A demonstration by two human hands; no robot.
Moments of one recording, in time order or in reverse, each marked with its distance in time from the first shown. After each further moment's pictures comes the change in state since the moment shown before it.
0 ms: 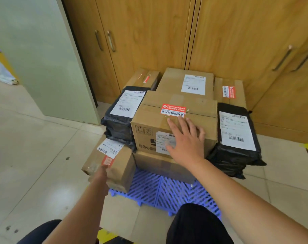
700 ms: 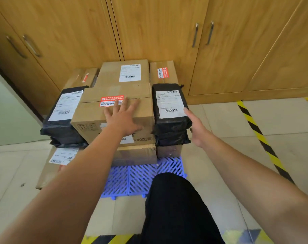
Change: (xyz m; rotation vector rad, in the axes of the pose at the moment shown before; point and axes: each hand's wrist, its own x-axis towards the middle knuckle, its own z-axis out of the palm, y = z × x) left_hand -0.209 0.019 0.181 1.691 -0.178 1.519; right_hand -0.083 0.180 -0.013 1.649 -0.022 0.837
